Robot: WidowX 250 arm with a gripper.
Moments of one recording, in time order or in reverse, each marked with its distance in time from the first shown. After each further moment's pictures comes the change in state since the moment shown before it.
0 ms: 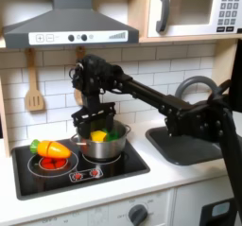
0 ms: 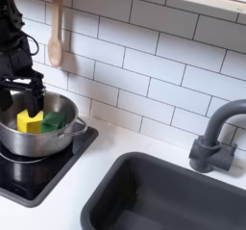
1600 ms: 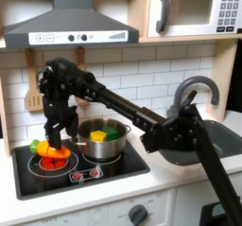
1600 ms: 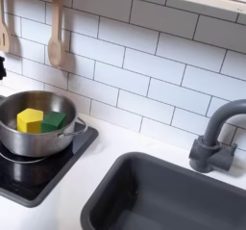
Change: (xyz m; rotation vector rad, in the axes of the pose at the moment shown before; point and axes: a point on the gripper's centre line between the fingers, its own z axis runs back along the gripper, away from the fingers) arm -0.001 0.079 0.009 0.115 -0.027 0.653
